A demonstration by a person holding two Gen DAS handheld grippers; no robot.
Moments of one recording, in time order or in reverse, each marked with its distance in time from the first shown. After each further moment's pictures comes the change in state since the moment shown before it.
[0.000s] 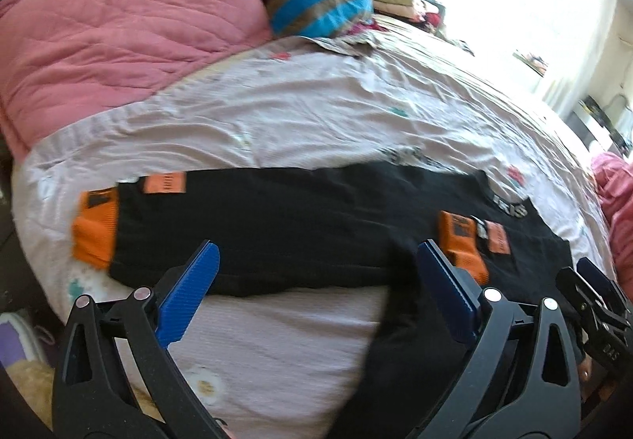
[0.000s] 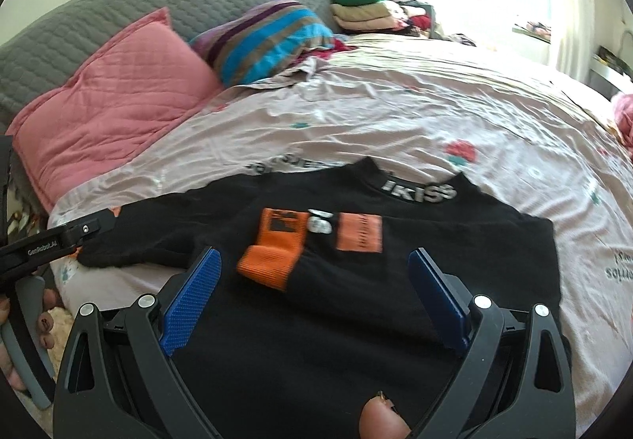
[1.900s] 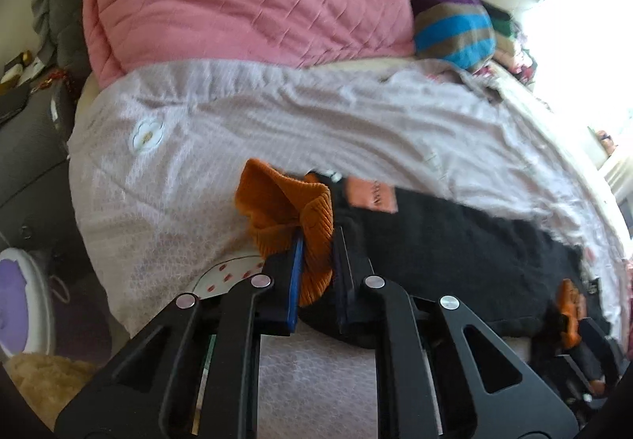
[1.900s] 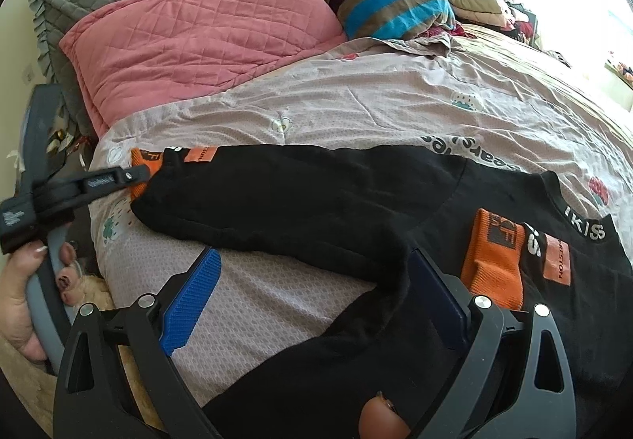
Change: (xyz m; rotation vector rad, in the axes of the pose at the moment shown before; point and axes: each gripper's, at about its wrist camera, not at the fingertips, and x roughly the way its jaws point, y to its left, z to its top) left arm 0.015 0.153 -0.007 -0.284 -0.044 0.147; right arm 0.075 0.149 -0.009 -0.227 0.129 0.206
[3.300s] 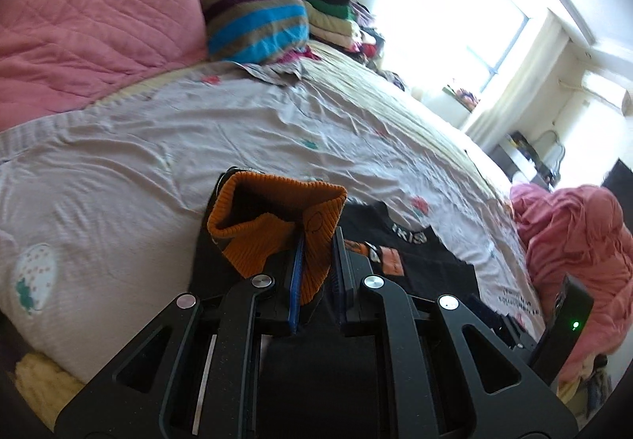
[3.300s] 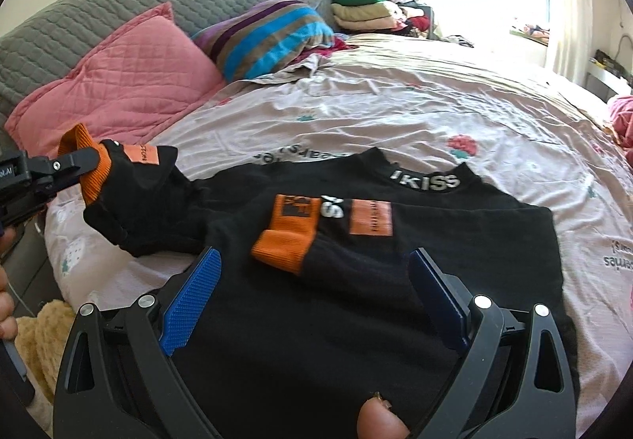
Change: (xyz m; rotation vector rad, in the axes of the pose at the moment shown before) left arm -0.082 -0.162 -0.031 0.221 0.036 -0.499; right arm -0.108 -0.114 -0.052 0.237 -0.130 -0.243
